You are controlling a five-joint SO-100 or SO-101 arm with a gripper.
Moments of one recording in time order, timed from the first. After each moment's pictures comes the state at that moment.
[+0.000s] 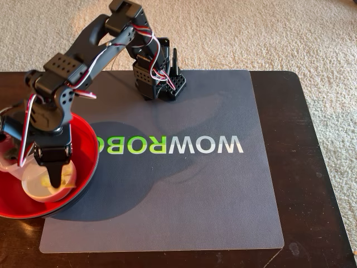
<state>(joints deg) 34.6 73.7 70.7 62.7 47.3</state>
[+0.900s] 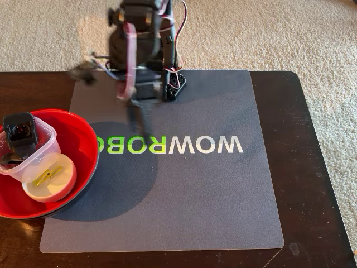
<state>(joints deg) 3.4 129.7 114.3 72.0 27.7</state>
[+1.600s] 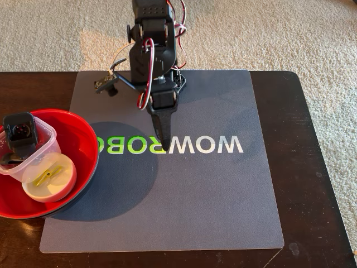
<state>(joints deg) 1.6 135.7 129.8 59.2 10.6</state>
